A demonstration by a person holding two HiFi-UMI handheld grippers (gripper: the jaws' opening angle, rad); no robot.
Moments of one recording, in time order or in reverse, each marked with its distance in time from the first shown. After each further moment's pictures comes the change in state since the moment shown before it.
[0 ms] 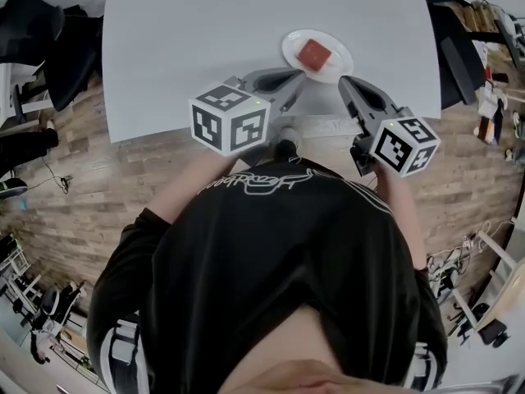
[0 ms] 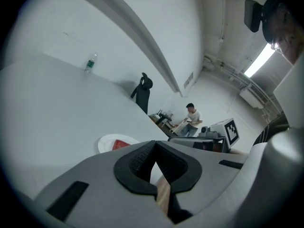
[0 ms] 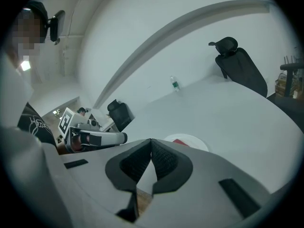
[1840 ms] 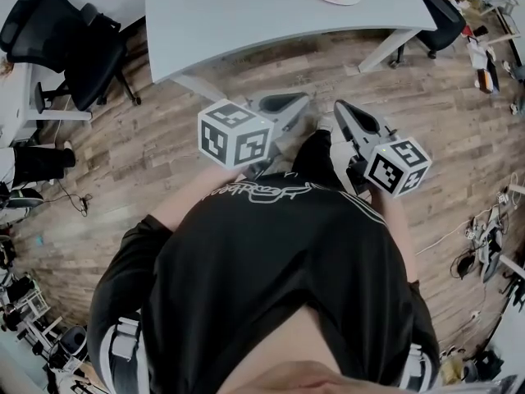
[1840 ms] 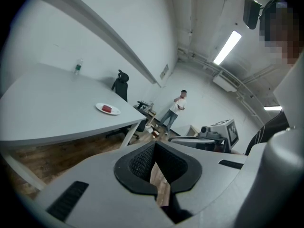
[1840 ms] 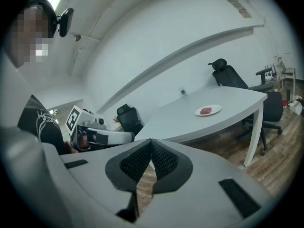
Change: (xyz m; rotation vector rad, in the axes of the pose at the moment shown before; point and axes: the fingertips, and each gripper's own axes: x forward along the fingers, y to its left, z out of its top) left arm -0.261 -0.148 -0.192 0.162 0.086 -0.167; right arm -0.131 0.295 -0.196 -0.011 -0.176 -0.081
